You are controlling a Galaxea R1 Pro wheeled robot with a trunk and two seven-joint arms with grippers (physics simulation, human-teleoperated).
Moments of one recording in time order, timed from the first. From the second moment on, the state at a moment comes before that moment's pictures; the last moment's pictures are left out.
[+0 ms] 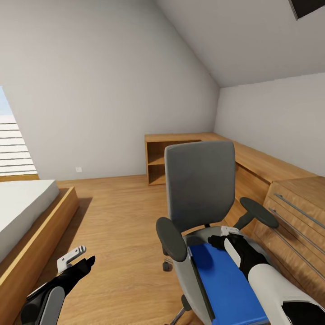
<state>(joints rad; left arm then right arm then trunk) -0.09 -0.07 0.25 -1.62 0.46 0.70 0.32 -0.77 -0.07 0.03 -0.45 -0.22 0.45 -0.09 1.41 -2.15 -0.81</state>
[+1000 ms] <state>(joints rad) -0.09 -0.07 0.25 -1.62 0.46 0.70 0.32 -0.77 -0.07 0.03 -0.45 -0.22 0.45 -0.09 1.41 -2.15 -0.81</state>
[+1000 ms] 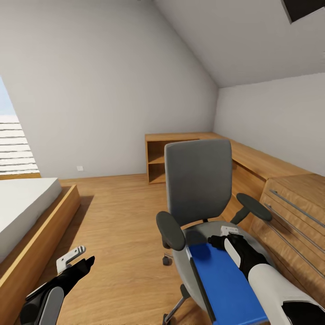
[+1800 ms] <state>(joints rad) -0.09 -0.07 0.25 -1.61 0.46 0.70 0.32 -0.77 -0.07 0.03 -0.45 -0.22 0.45 -0.09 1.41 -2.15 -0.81</state>
